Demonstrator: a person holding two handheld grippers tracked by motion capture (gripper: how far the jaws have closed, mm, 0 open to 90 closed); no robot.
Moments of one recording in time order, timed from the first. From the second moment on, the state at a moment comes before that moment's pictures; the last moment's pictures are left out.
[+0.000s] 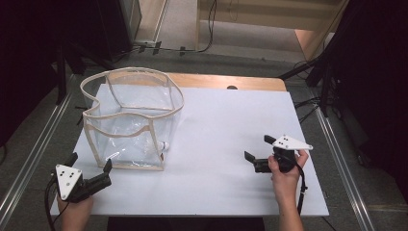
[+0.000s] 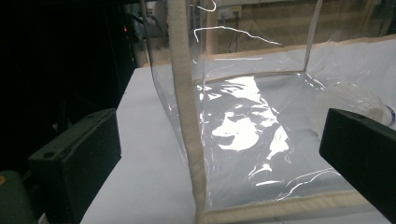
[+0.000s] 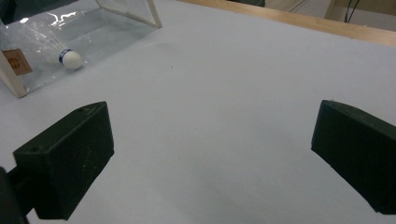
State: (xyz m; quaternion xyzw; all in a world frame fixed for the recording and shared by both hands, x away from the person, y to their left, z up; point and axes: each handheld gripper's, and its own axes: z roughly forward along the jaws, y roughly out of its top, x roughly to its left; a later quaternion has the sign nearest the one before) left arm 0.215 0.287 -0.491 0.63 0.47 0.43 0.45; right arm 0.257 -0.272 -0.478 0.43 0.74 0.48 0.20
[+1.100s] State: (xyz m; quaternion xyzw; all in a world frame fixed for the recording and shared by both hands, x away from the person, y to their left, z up) left arm 0.216 0.286 -0.491 0.63 0.47 0.43 0.45; right arm 0.214 -0.342 -0.490 0.48 0.71 0.47 0.23
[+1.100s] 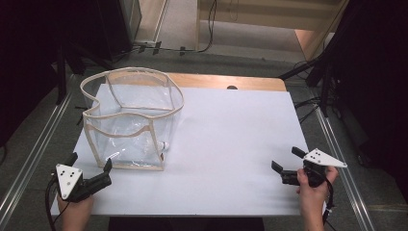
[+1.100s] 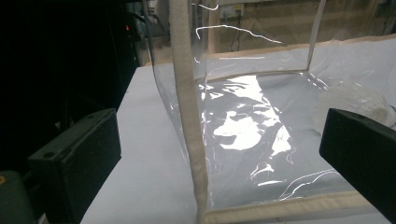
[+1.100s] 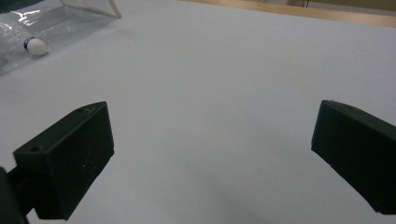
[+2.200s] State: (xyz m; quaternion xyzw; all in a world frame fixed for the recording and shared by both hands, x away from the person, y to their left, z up) left arm 0.213 0.292 -0.490 0.62 0.48 0.42 0.46; right arm 0.195 -0.382 -0.509 0.48 0.69 0.48 0.24
